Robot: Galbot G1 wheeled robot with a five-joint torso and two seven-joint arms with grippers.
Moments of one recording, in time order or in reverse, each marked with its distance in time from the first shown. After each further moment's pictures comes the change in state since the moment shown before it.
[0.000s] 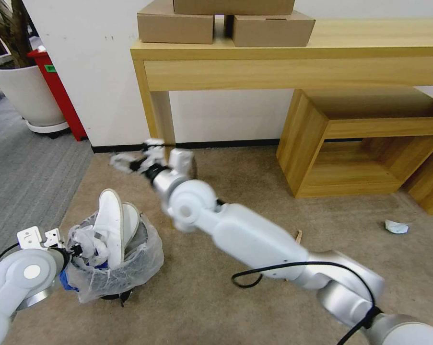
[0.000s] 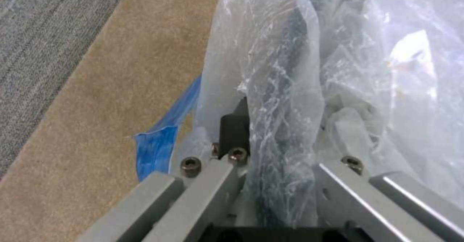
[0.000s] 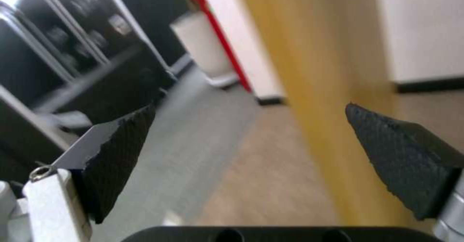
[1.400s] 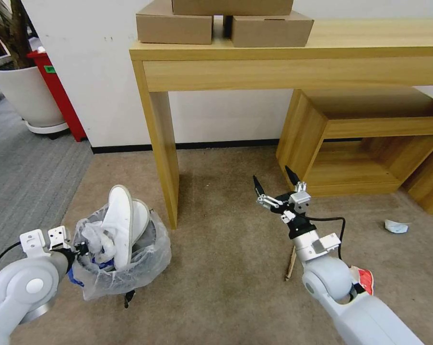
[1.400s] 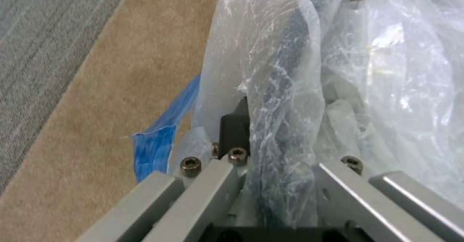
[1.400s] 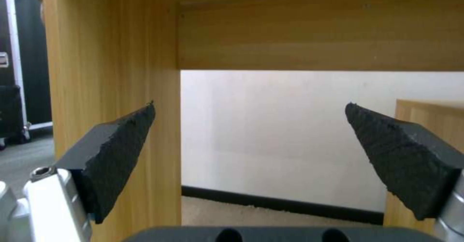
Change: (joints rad) left arm 0.086 -0.046 -0.040 -0.105 0.187 -0.003 0.133; right arm -0.887 -0.299 0.675 0.236 -0.833 0.508 -0.419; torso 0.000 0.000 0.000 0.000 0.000
